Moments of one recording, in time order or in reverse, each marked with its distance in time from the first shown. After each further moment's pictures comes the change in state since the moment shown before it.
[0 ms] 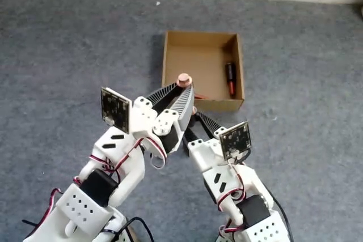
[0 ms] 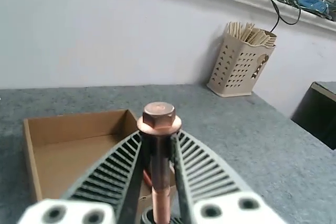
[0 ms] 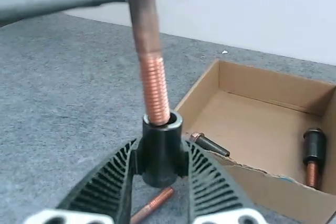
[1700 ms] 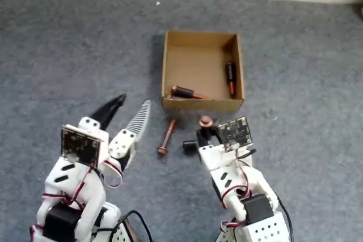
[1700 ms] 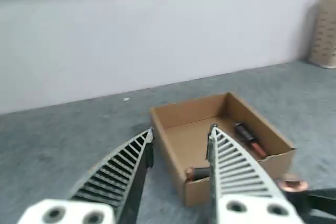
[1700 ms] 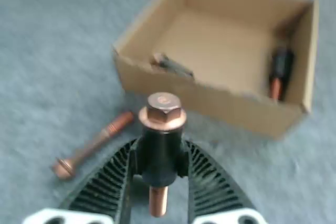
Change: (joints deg) left arm -18.3 -31.6 0.5 36.8 -19.5; right arm 7.4 0.1 -1.0 17.3 3.3
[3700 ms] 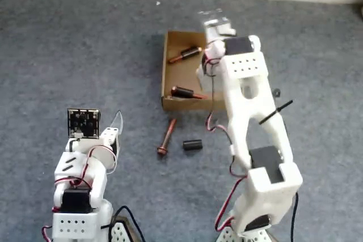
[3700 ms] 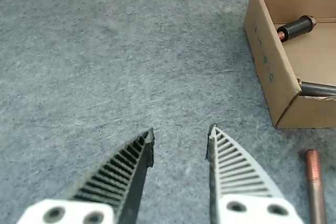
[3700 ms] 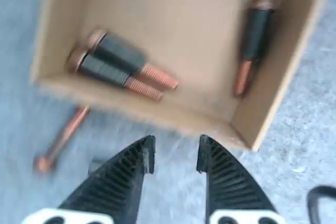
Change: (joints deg) left arm -18.1 -0.1 25.9 -5.6 -0.1; right arm 6.2 116.0 -112.3 44.4 8.0
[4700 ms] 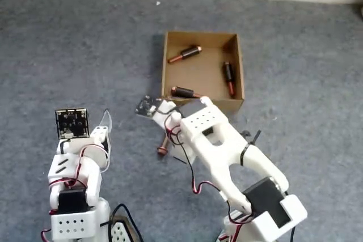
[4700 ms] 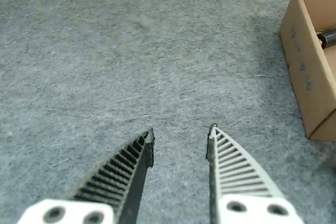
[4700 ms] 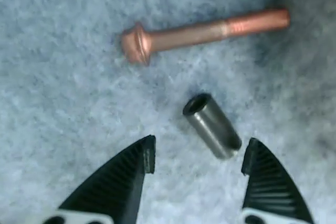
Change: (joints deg) left arm -6.3 0.0 0.0 -0.1 0.0; right arm -19.3 -15.5 48.3 -20.3 22.7
